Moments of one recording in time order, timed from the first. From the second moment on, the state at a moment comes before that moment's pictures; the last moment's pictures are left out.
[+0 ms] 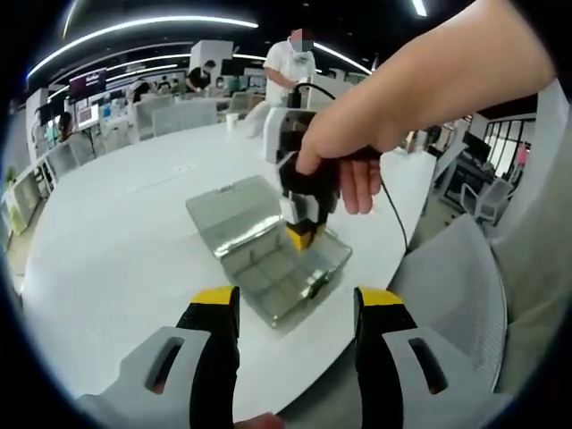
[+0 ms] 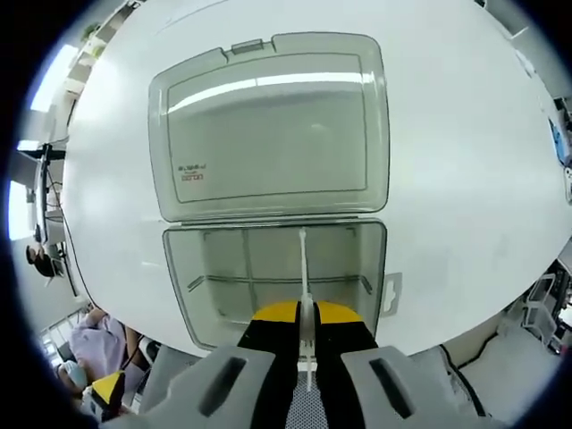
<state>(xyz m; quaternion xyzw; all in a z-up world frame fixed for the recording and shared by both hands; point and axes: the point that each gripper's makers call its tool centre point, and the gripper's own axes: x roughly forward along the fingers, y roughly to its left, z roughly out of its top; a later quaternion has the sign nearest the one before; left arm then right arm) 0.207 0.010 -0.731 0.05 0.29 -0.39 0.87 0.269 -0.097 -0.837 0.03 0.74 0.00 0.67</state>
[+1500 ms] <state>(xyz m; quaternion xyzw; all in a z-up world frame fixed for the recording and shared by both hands) 0.208 0.012 -0.735 0.04 0.29 -0.38 0.88 0.261 -0.094 -0.857 0.02 0.74 0.04 0.68</state>
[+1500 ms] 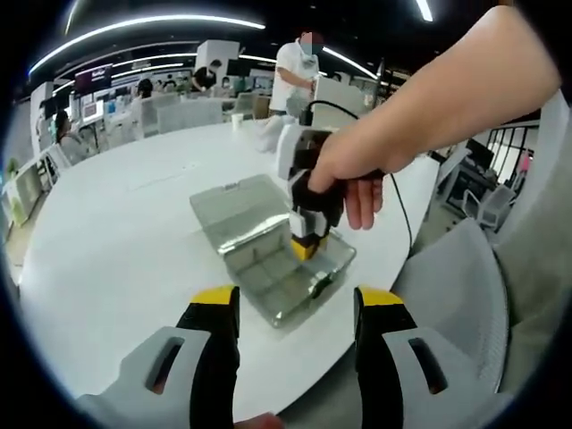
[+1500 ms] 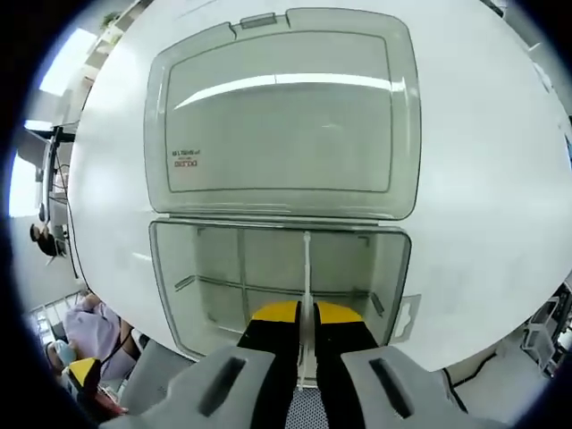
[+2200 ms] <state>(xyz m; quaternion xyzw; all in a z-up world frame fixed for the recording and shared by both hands) 0.213 0.009 -0.736 0.02 0.27 -0.38 0.88 0.264 -0.093 -0.861 0.07 0.72 0.08 0.69</state>
